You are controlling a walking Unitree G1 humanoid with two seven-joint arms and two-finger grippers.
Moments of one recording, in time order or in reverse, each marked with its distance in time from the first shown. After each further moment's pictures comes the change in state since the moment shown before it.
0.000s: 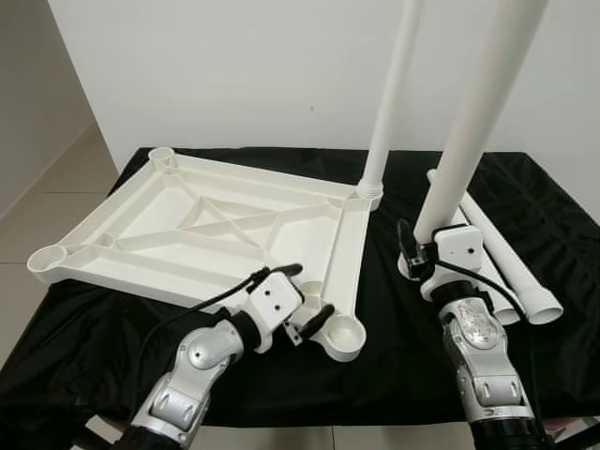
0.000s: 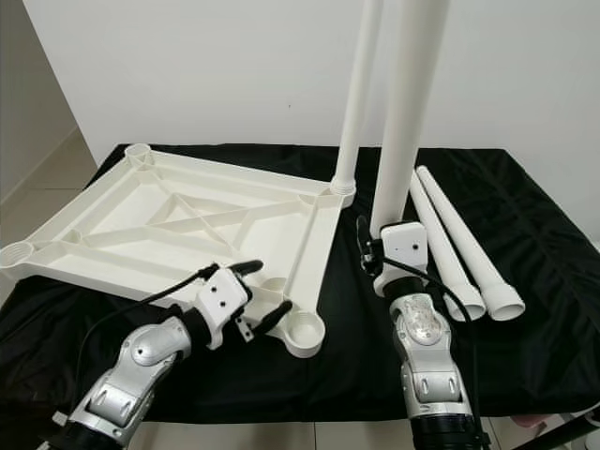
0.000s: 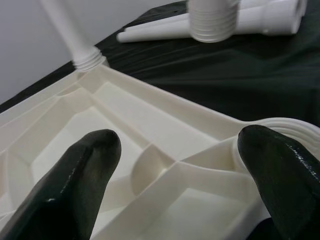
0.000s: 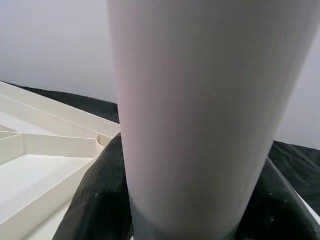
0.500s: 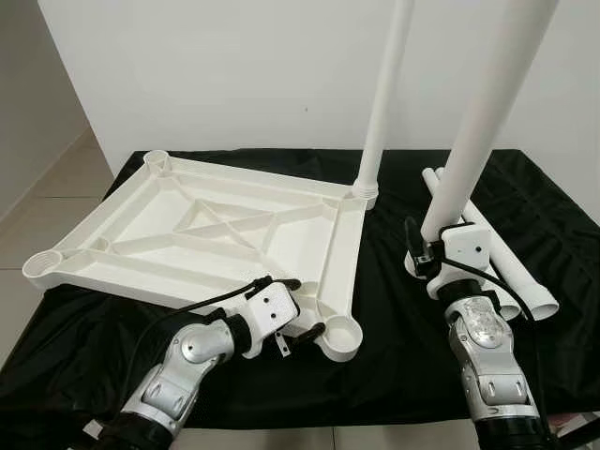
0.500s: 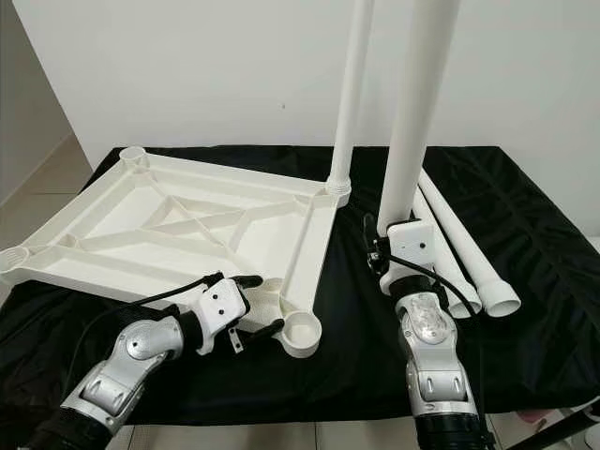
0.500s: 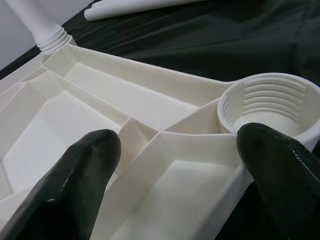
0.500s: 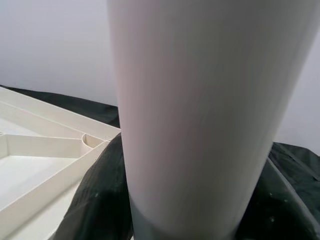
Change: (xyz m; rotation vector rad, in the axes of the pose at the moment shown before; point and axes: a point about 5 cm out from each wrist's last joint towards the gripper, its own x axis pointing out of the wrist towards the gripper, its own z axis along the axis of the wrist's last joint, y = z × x) left arm -0.005 0.005 -0.016 0.048 0.090 -0.136; right arm 0.000 -0.005 0.001 -0.017 -0.002 -0.011
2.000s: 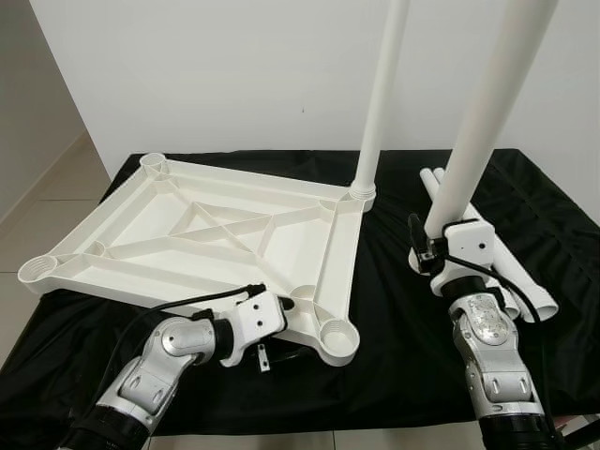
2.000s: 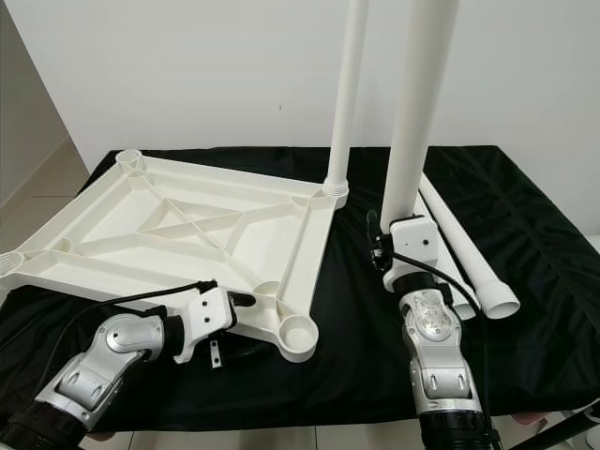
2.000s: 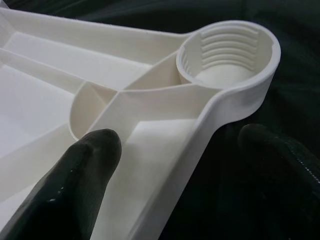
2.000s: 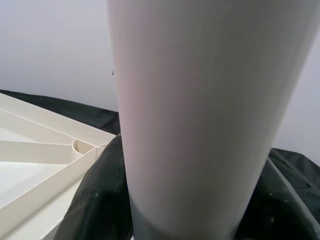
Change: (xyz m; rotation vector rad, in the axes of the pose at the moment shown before) left arm -0.015 0.004 -0.007 0.002 0.111 -0.192; right arm 0.003 -0.003 0.006 -0.018 -0.022 -0.003
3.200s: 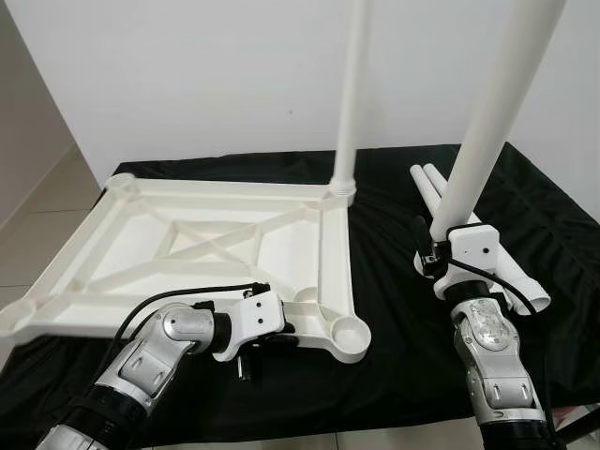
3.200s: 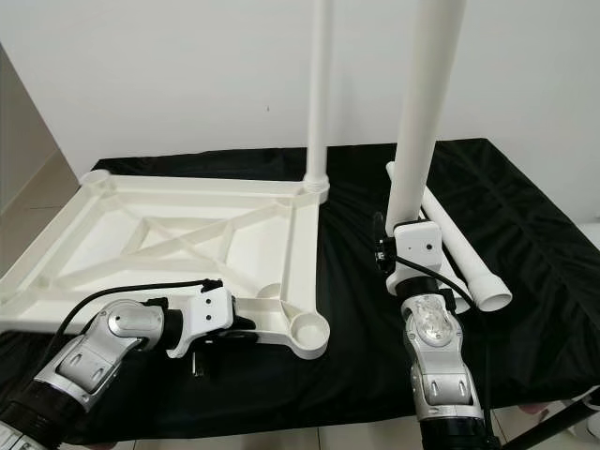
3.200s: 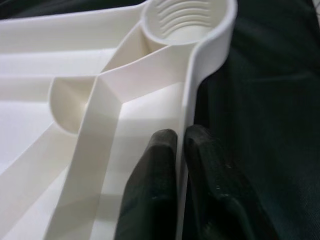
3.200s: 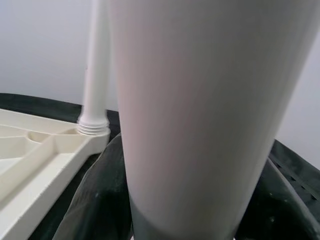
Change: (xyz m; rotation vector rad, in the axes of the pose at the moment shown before) left arm 0.002 0.007 0.004 0.024 0.084 -0.148; right arm -0.004 -0.002 -0.001 -0.015 0.007 -0.048
